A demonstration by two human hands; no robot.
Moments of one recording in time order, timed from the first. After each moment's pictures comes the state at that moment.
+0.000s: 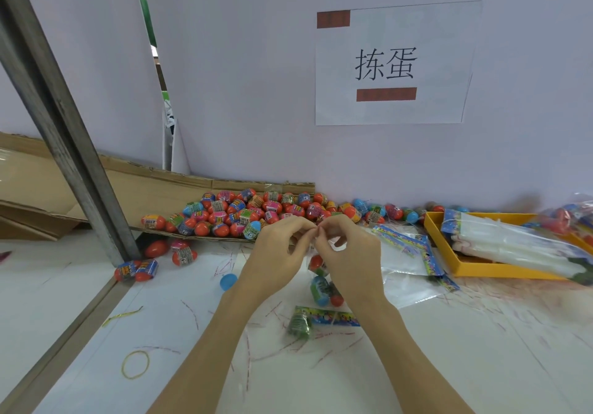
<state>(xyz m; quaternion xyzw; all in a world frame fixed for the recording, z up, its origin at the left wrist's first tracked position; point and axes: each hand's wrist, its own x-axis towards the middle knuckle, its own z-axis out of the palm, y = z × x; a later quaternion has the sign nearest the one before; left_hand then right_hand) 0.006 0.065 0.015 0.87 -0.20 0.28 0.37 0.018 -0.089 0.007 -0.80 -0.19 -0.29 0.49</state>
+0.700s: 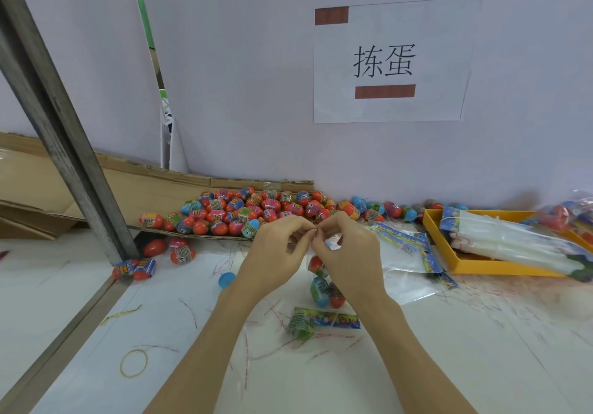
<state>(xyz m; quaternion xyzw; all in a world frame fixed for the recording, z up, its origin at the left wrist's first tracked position) 0.002 0.065 0.020 0.87 -0.21 0.28 0.35 0.019 -0.092 0.008 -0.83 -0.20 -0.28 0.43</state>
